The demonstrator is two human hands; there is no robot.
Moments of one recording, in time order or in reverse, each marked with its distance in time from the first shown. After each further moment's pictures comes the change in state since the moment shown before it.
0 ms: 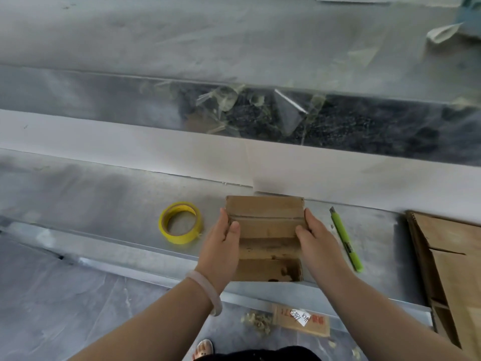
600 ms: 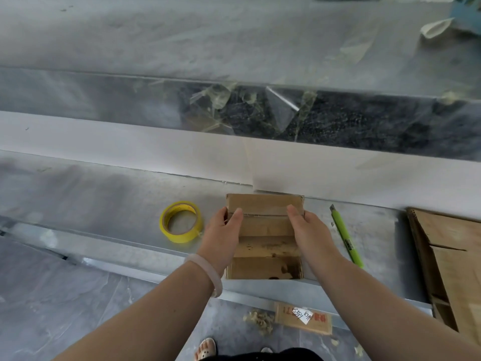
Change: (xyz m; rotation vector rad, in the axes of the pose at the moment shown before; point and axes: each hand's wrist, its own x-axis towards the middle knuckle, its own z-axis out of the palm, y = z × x) left_hand 0.022 0.008 0.000 0.023 -0.050 -0.115; right_hand 0.017 -0.012 0.007 0.052 -0.002 0.092
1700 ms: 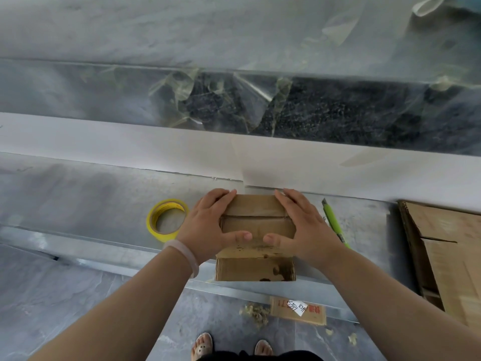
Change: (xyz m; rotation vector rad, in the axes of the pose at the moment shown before) left_hand 0.031 -0.011 -0.024 0.747 -0.054 0.644; right_hand 0.017 0.023 -0.032 -0.603 -0.189 -0.551
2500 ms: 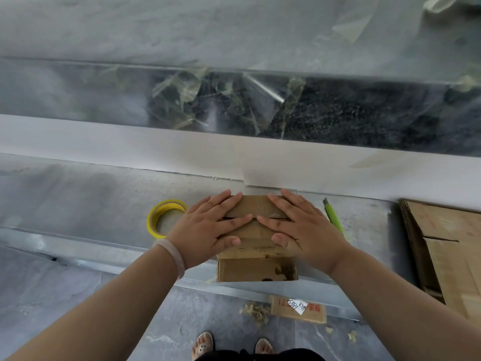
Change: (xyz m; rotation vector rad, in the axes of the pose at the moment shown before) left_hand 0.000 -0.025 -0.009 0.437 -0.101 0.481; right_hand 0.005 0.010 0.003 -0.458 0.051 -0.352
